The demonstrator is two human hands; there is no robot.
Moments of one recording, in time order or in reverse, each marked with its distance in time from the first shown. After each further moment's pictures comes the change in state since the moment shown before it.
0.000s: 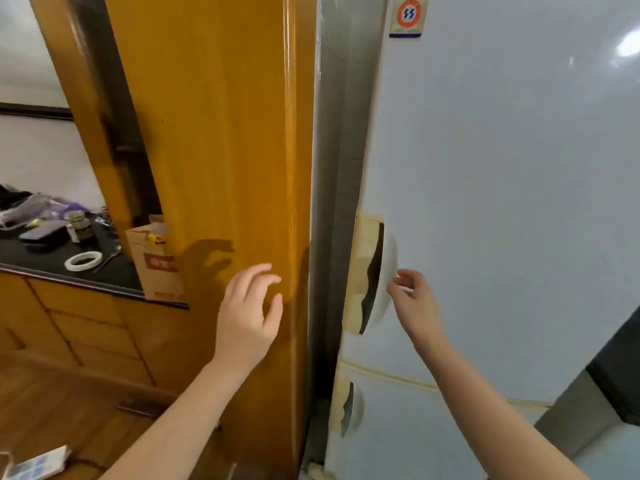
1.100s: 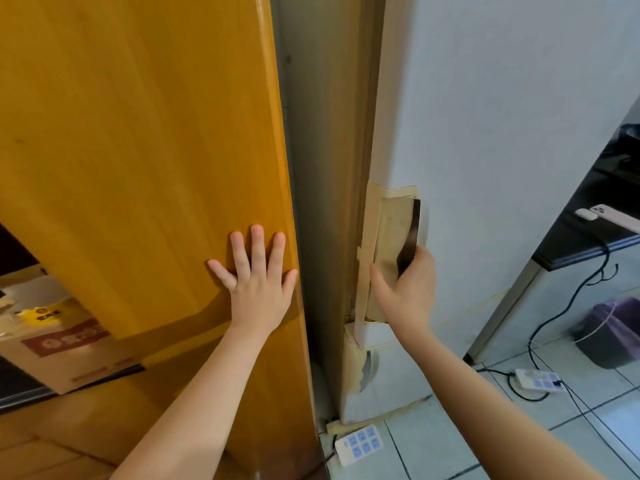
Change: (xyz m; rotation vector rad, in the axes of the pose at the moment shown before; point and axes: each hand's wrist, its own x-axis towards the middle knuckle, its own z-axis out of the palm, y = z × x) left_hand 0.096 -0.145 0.122 0.385 0.006 0.477; right_hand 0.005 0.006 0.126 -0.367 0.718 0.118
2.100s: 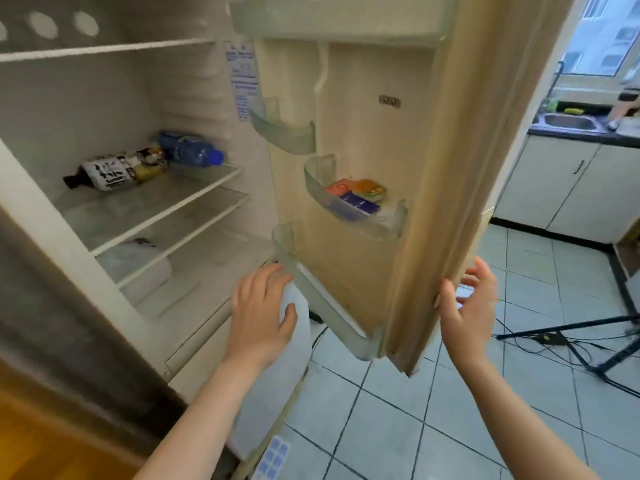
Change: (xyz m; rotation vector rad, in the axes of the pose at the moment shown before) left_hand -0.001 0.266 -0.086 -1.087 -0.421 0.577; right_hand -0.073 0.185 -0.302 -0.080 0.789 0.225
